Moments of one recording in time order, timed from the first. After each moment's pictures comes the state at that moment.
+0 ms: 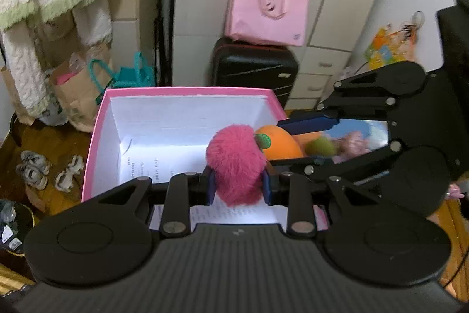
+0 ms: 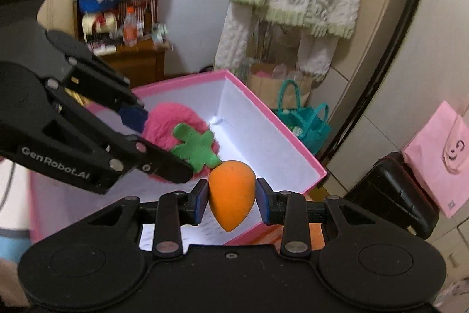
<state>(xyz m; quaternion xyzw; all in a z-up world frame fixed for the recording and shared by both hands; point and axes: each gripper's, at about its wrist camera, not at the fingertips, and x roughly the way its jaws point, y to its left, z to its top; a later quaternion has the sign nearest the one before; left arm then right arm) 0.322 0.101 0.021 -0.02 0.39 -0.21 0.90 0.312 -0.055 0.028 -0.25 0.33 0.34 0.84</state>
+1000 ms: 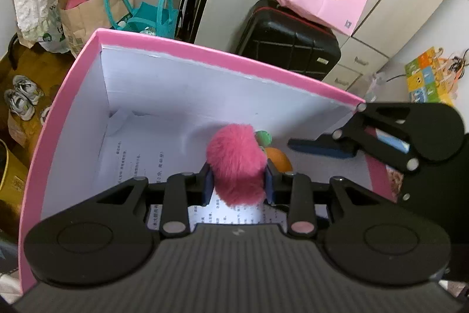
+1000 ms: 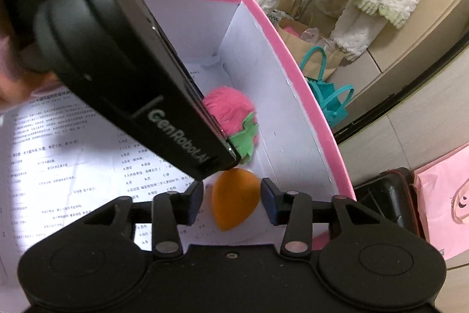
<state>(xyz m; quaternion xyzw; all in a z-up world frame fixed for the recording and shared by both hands) 0.413 0.108 -0.050 -0.11 0.48 -0.15 0.86 0.381 -0.010 -0.036 -0.38 0.38 0.36 0.76</state>
